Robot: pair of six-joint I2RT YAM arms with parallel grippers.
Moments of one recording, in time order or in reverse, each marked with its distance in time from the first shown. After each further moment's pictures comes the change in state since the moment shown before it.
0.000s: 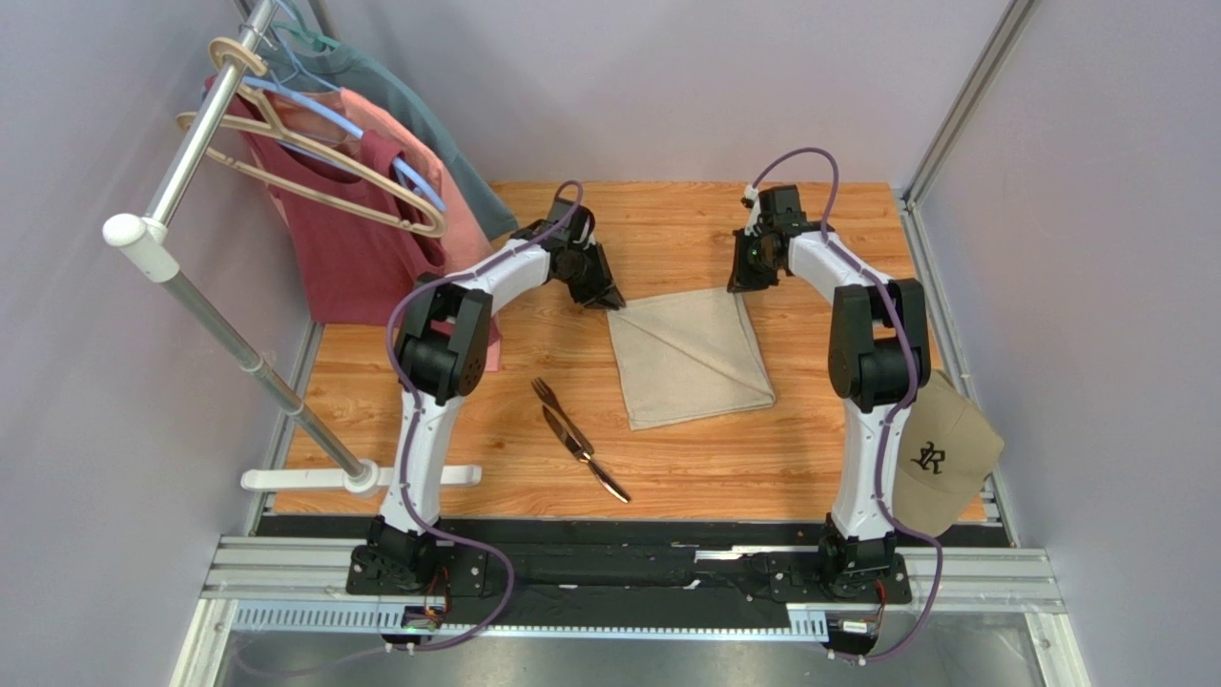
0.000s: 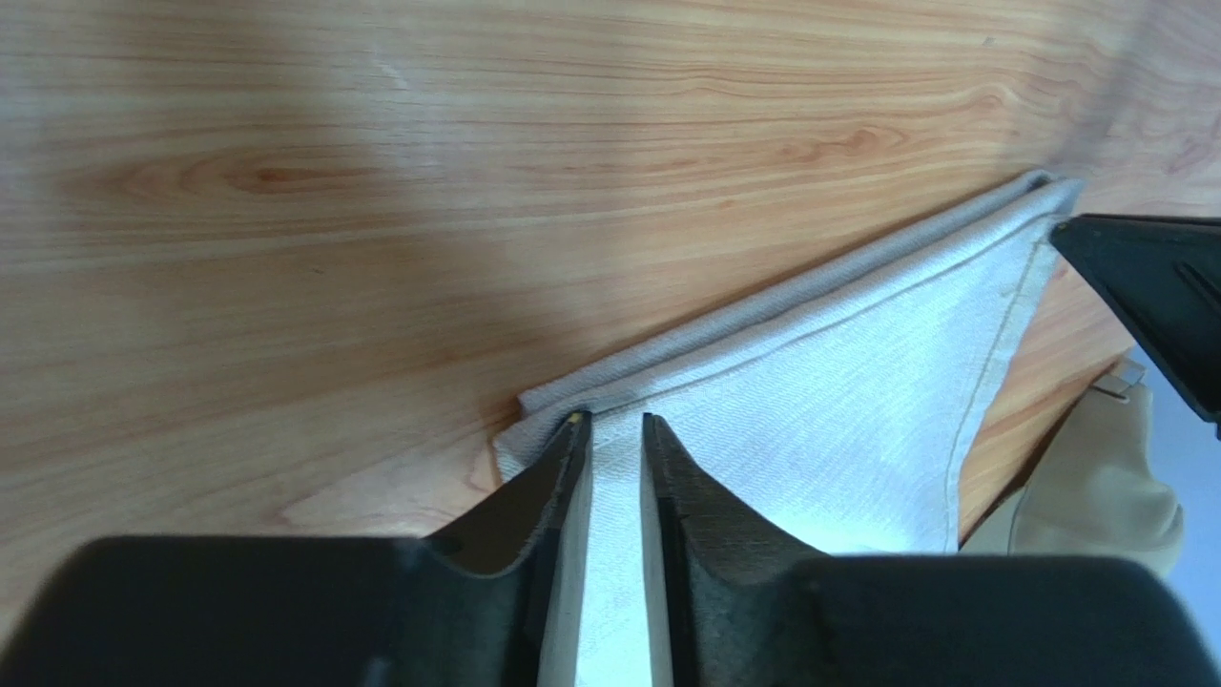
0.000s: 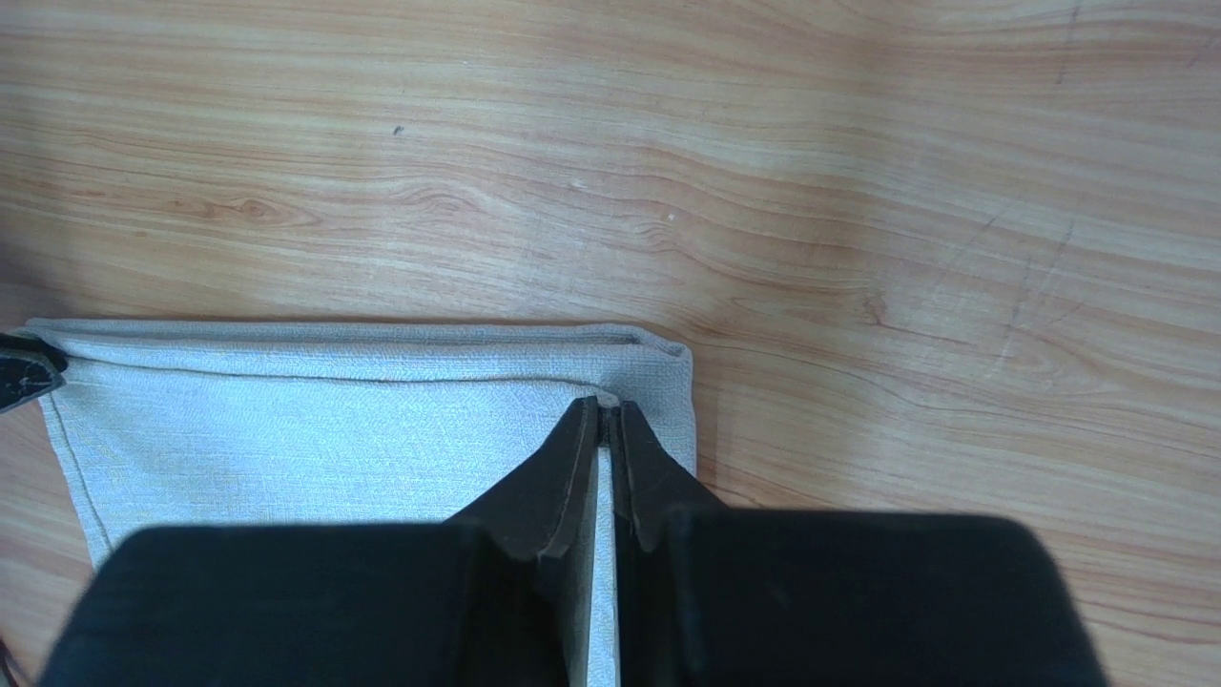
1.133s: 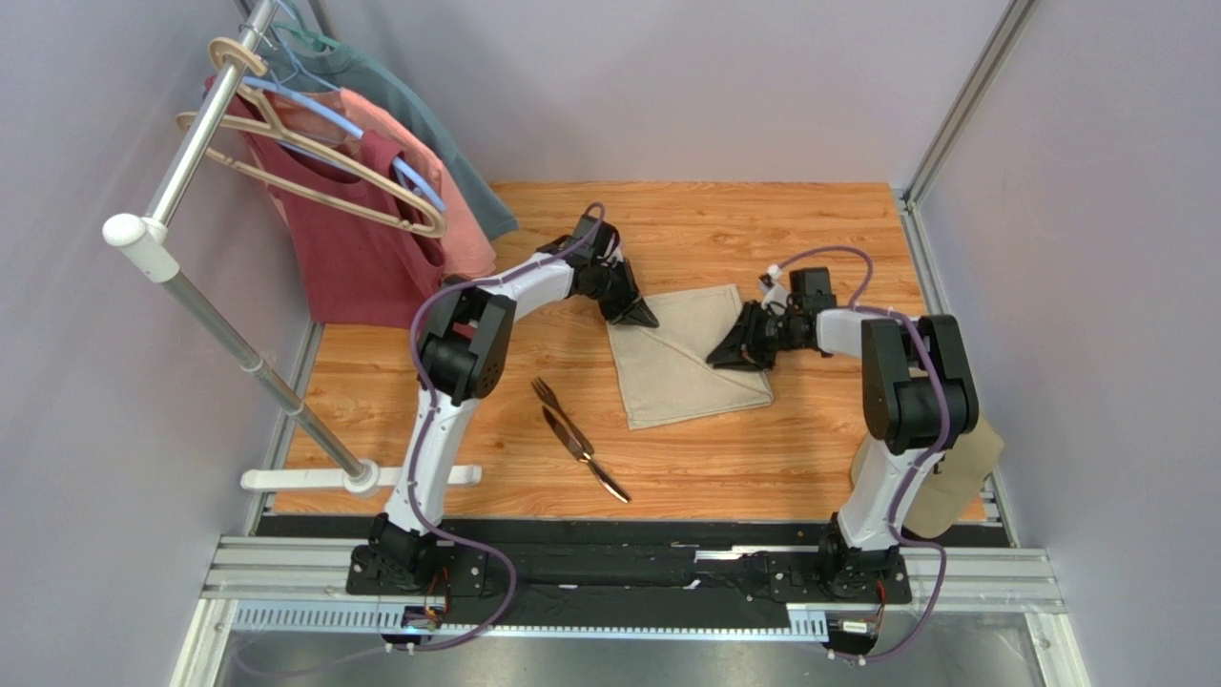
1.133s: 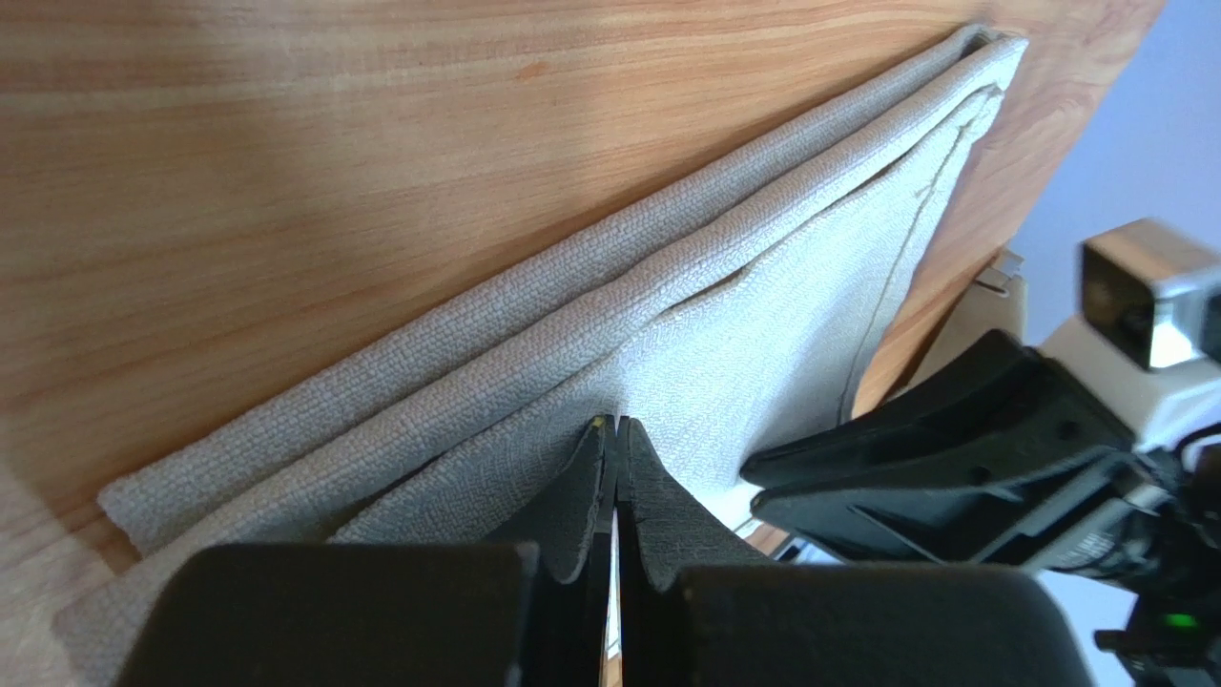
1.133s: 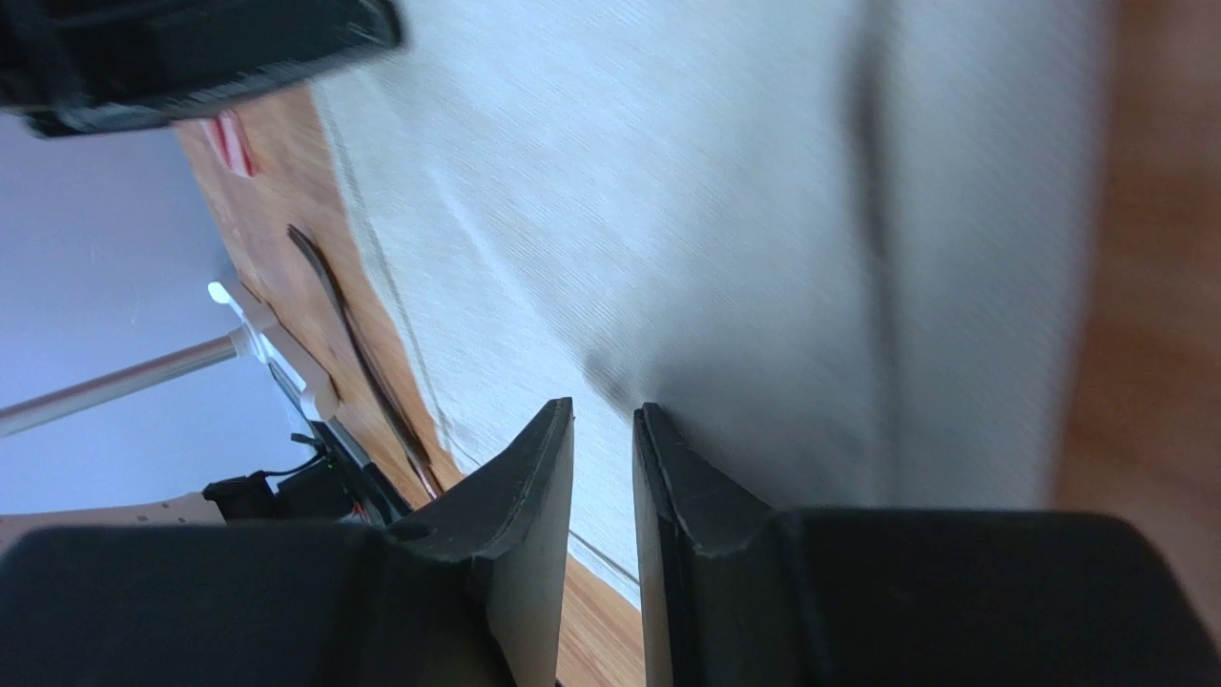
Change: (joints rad) left arm -0.074 0.070 0.009 0.080 0.193 -0.149; right arm -0.052 -0.273 -0.645 0.332 -0.543 0.309
